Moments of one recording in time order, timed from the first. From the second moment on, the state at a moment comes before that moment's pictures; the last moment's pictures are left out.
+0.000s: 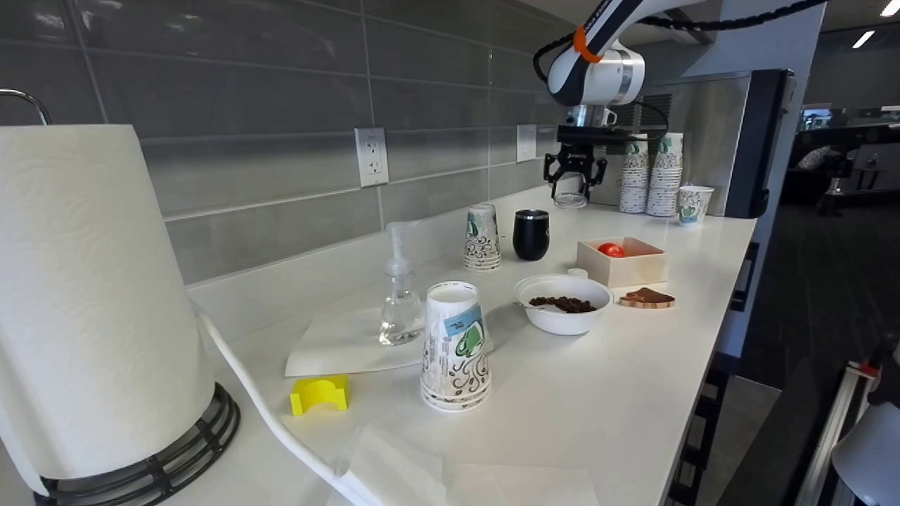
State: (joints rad) arm -0.18 0.28 -0.22 -1.92 0.11 2.37 0.38
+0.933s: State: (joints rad) arm -0.21 0.35 -0.23 -2.06 0.23 2.62 0.40
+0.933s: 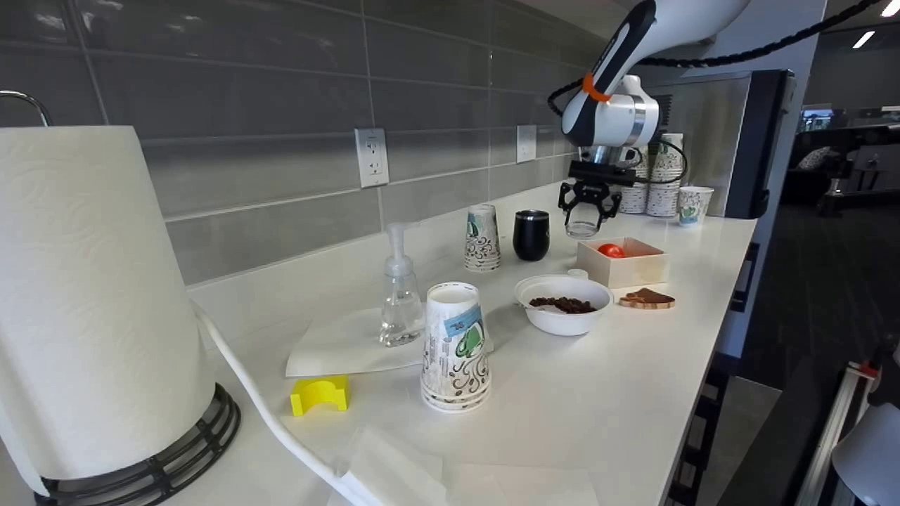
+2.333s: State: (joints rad) arm -0.16 0.21 -0.27 -2.24 0.17 2.67 0.41
